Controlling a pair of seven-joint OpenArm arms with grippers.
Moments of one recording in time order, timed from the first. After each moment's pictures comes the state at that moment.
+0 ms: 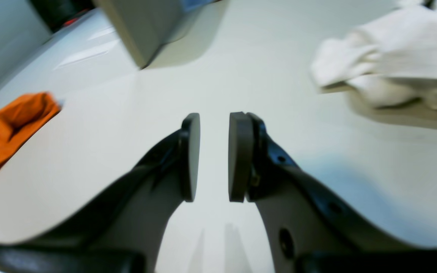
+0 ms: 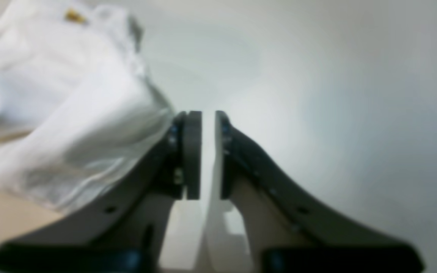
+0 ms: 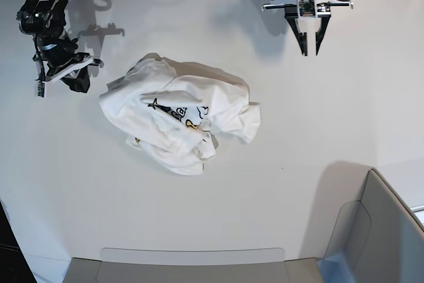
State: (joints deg) left arm 44.9 7.6 -8.3 101.3 17.5 5.9 -22.0; right arm -14.7 3.3 31.2 110.8 26.4 23.8 -53.0
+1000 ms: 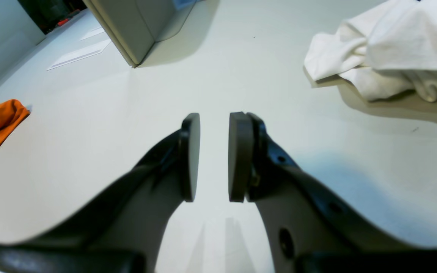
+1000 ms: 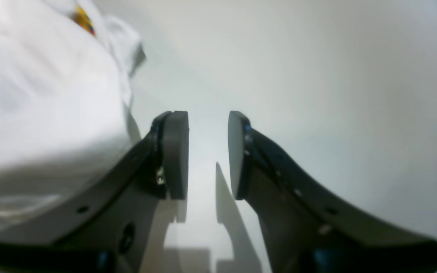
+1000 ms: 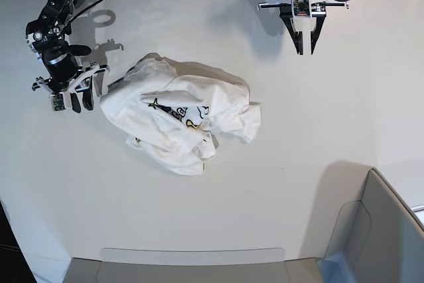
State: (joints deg) left arm 44.9 7.7 -8.0 100.3 17.7 6.4 -22.0; right arm -6.5 1.4 32.6 98.0 -0.9 44.1 -28.3
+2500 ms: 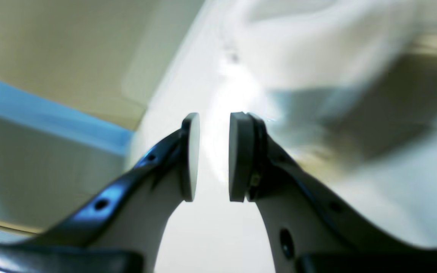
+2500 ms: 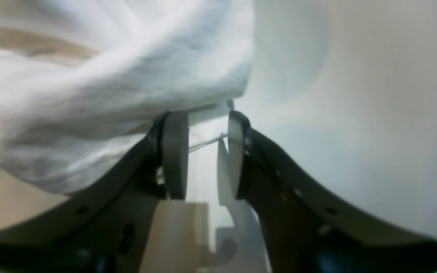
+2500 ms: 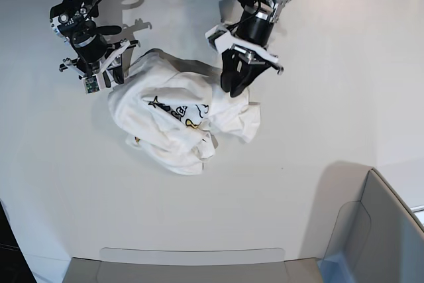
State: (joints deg) left arm 23.7 -2.5 20.5 99.7 56.5 6.2 1.8; right arm -13.5 -7.5 29.6 107.2 -2.2 44.4 -38.6
